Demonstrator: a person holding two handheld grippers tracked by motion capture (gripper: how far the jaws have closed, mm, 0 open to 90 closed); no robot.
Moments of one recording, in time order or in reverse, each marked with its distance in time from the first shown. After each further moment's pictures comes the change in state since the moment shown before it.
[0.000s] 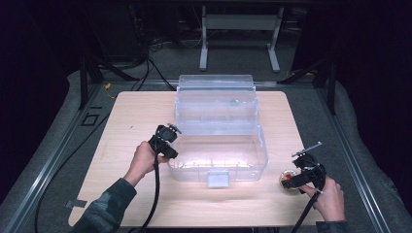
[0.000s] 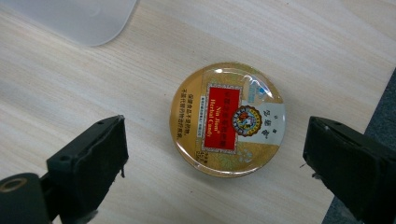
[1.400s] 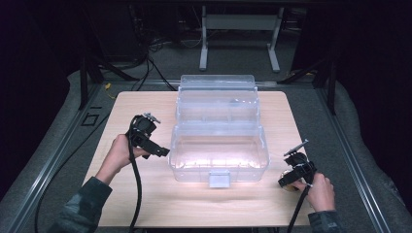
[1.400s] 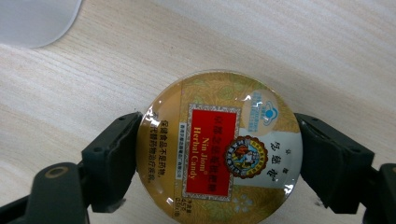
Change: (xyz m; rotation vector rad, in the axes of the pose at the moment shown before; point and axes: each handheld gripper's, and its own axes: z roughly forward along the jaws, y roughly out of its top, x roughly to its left) left arm 0.045 -0.024 -0.066 -0.138 -0.141 0.009; right arm -0.007 0.017 0.040 0.134 -0.016 0.011
